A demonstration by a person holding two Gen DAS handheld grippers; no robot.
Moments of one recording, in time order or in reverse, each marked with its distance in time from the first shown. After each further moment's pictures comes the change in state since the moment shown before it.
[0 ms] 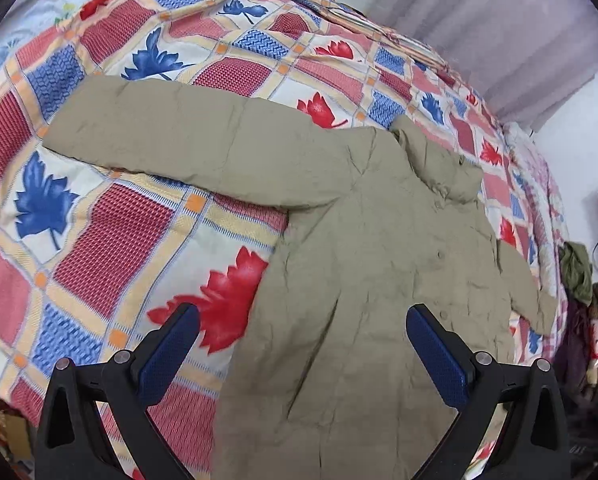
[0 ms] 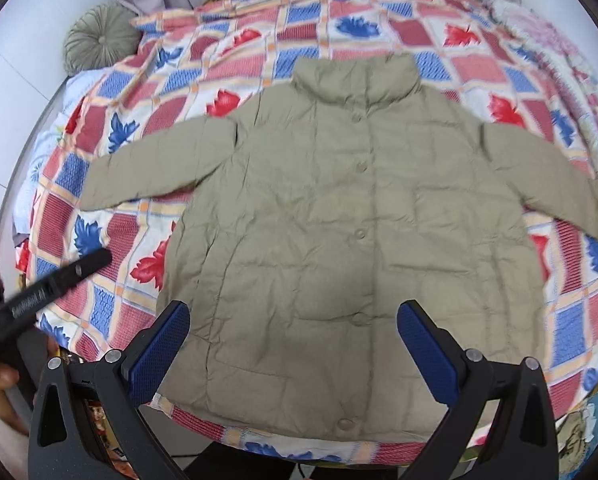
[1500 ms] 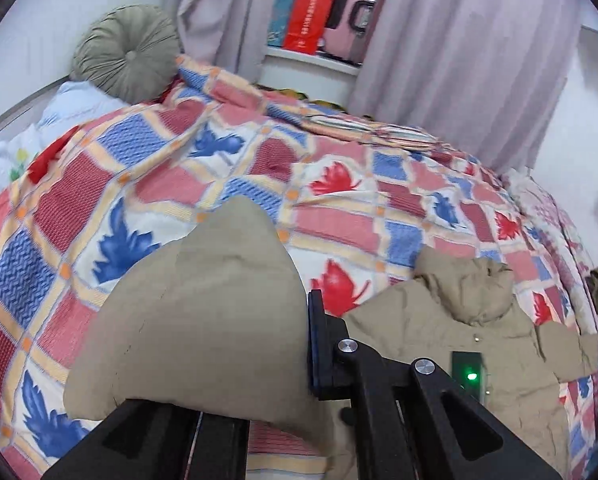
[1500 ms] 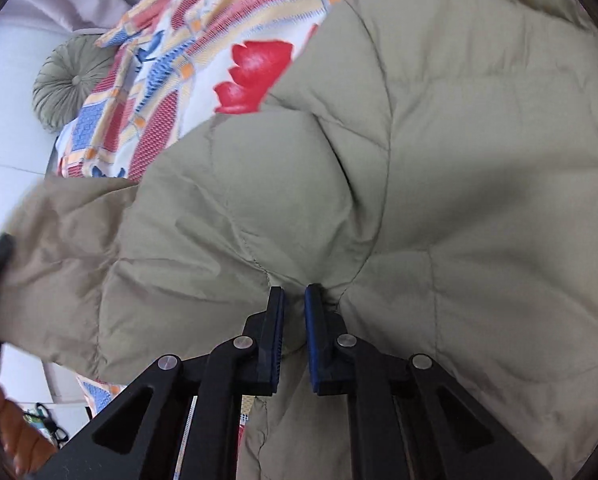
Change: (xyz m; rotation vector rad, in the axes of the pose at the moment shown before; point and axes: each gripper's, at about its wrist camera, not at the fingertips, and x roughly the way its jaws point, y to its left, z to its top) left arm 0.025 -0.026 0.148 0.269 -0.357 0.041; right arm 0.272 0.079 0.151 0.243 0.081 0.362
